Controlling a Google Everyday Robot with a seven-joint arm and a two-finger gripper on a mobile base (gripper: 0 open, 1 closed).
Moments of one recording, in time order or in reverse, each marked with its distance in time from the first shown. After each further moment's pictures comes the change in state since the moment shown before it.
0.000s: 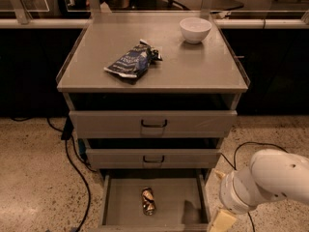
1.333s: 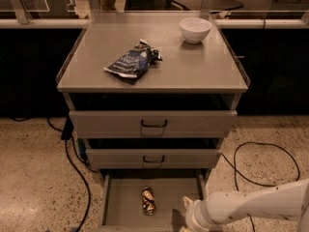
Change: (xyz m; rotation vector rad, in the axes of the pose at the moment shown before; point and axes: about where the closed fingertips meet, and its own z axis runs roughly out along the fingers) arm 0.013 0.018 0.234 -0.055 -0.091 0.030
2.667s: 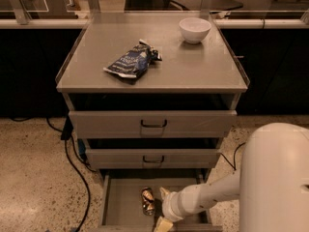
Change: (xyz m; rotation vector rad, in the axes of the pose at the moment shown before) arm -0.054 -0.029 0.081 0.018 -0.074 -0.139
